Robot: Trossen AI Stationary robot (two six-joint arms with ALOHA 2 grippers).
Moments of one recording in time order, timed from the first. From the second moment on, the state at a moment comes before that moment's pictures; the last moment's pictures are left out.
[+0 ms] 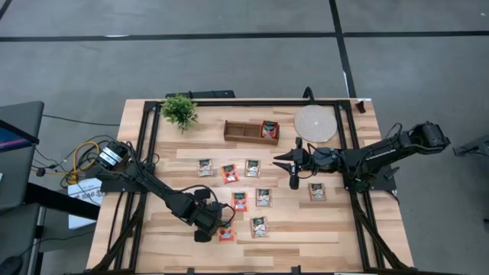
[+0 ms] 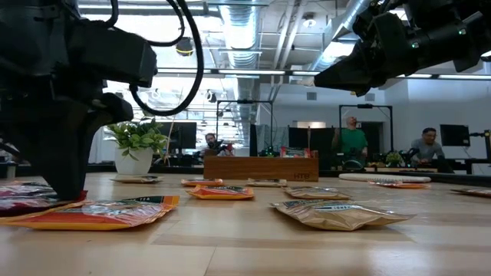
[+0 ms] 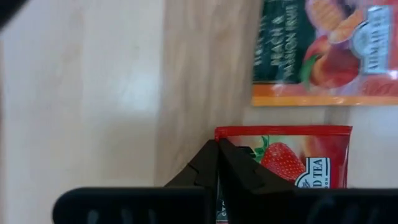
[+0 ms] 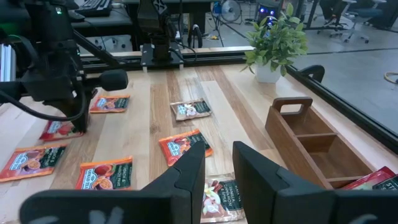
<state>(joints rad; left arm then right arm) -0.54 1.80 1.03 -0.54 -0.17 -0.61 0.11 1.16 0.35 0.56 0.26 0.02</state>
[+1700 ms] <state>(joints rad) -0.19 1.79 1.44 -0.51 -0.54 0.23 0.07 1.47 0.51 0.70 0.13 -0.06</state>
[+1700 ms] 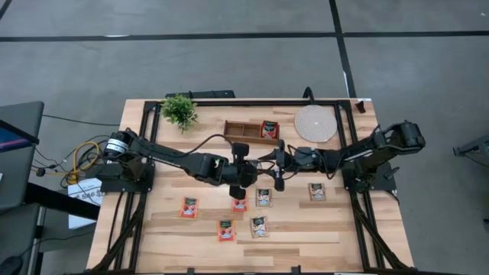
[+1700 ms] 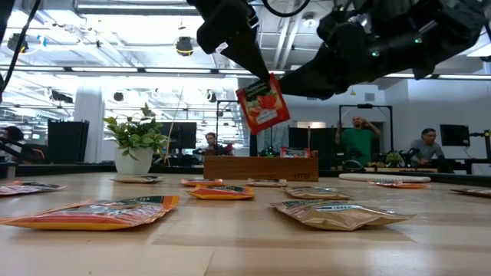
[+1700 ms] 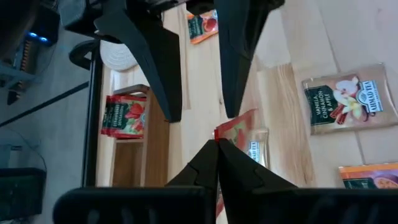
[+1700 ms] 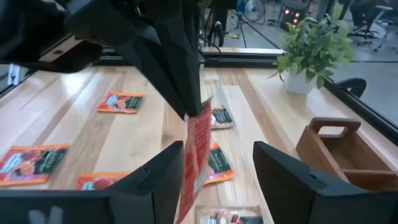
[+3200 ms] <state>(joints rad) -0.16 1.79 1.44 -0.45 -0.46 0.23 0.07 1.48 0.55 0.67 0.14 -0.03</state>
